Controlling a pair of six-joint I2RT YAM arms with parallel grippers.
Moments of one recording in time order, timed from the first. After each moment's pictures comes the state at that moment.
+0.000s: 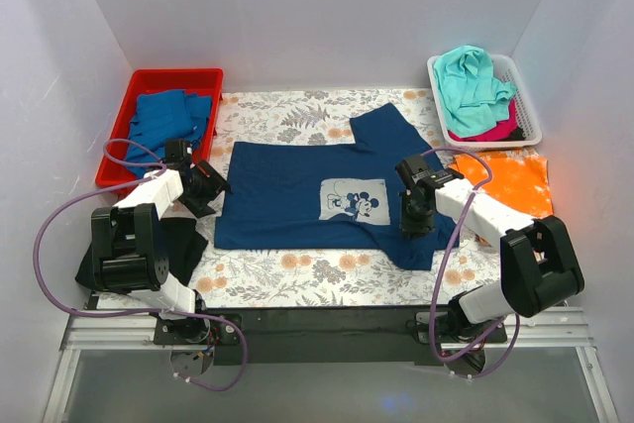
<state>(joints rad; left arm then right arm) 0.09 1.56 0.92 -0.49 0.16 -0.72 0.46 1.43 0.88 -0.82 0.07 0.52</state>
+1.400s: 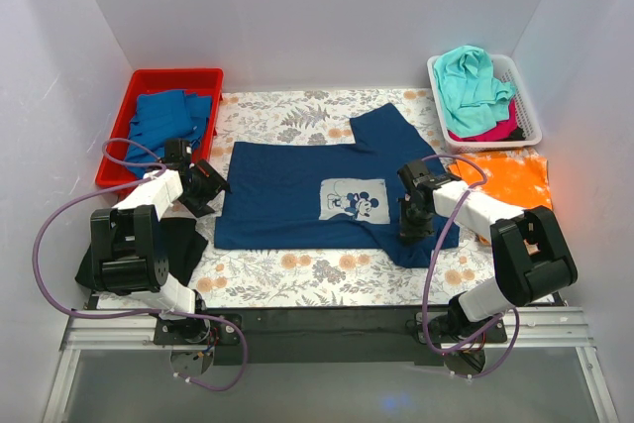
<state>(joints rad) 0.09 1.55 0.92 -0.49 0.15 -0.72 0.42 1.49 0.82 -0.71 0.00 0.45</state>
